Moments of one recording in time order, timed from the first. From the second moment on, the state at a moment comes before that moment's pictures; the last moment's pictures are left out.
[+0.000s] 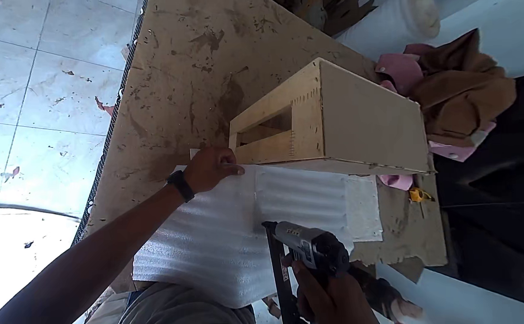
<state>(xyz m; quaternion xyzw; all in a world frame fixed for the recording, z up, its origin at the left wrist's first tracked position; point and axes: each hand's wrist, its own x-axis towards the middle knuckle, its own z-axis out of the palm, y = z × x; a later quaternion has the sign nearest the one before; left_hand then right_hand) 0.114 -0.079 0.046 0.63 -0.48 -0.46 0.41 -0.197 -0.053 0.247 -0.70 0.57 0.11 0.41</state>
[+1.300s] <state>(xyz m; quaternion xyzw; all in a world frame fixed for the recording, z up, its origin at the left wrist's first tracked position) -0.298 0.032 -0.017 0.43 0.10 -0.40 0.80 -0.325 -0.327 0.229 -0.88 0.35 0.15 0.29</state>
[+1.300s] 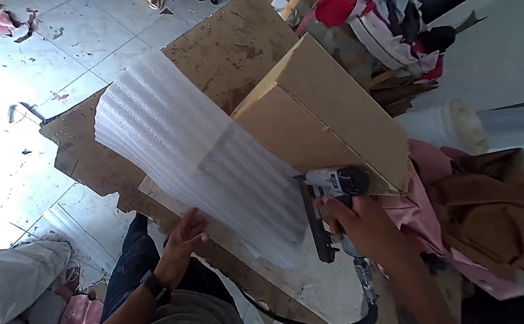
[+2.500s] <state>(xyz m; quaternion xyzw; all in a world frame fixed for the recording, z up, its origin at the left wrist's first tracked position) -0.327 -0.023 0.030 0.32 0.17 -0.30 0.88 -0.492 -0.292 0.235 -0.80 0.28 0.10 0.51</state>
